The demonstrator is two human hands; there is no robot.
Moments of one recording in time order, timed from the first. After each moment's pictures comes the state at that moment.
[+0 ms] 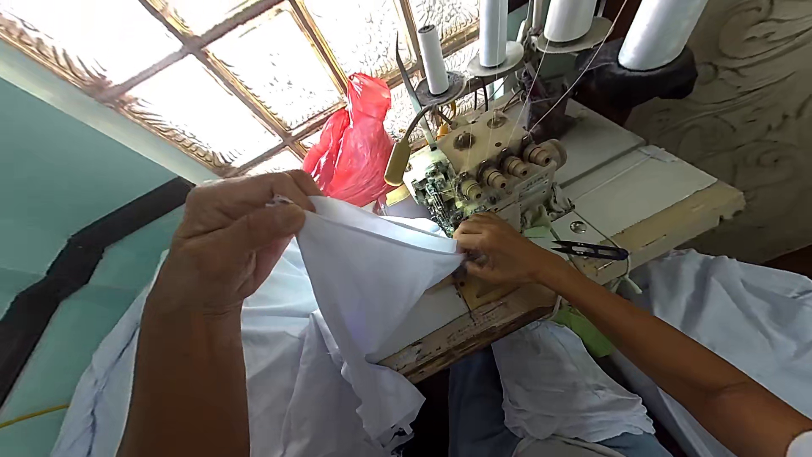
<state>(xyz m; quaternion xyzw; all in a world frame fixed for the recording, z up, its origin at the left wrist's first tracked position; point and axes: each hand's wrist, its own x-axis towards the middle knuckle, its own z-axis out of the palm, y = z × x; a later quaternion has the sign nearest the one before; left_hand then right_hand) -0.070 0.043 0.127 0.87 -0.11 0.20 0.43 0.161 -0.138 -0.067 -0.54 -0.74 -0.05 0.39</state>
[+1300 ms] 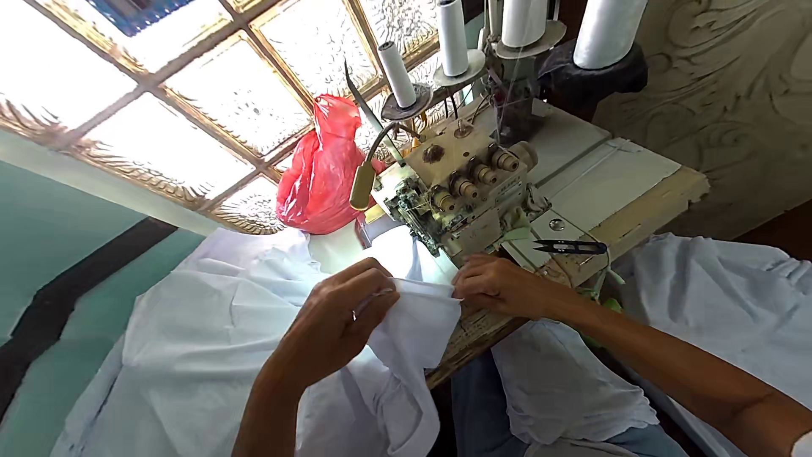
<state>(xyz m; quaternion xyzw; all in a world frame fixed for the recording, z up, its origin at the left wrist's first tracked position) -0.060 -0.010 0.062 0.97 -0.04 0.13 0.20 0.146 -0.186 -0.075 -0.51 -0.73 0.09 0.45</state>
